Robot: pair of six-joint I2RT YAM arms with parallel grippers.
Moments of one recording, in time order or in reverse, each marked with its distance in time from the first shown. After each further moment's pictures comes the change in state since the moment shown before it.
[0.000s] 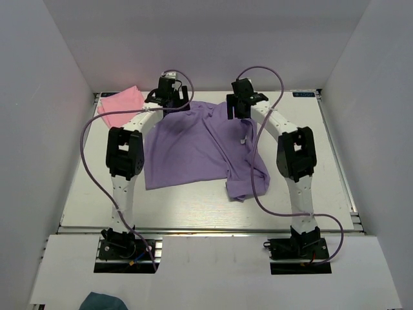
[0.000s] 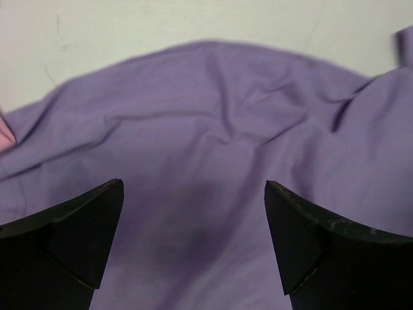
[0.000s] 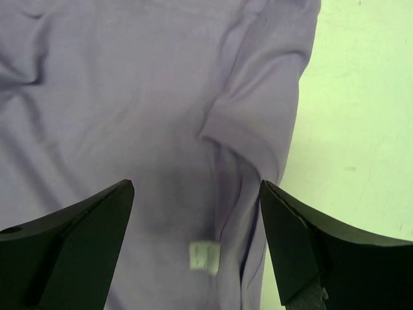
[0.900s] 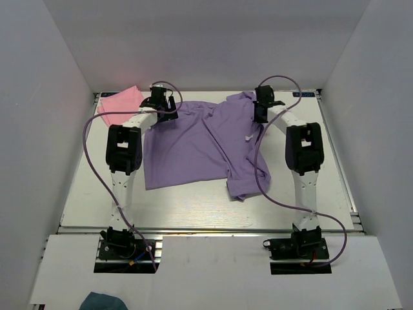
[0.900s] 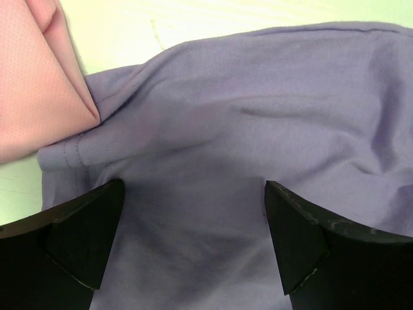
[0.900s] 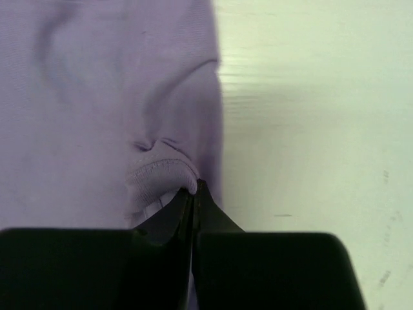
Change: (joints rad) left arm 0.090 0.125 -0.038 -0.018 -0.114 -0.036; right arm -0.167 0.121 -0.086 0.190 -0.018 -0.077
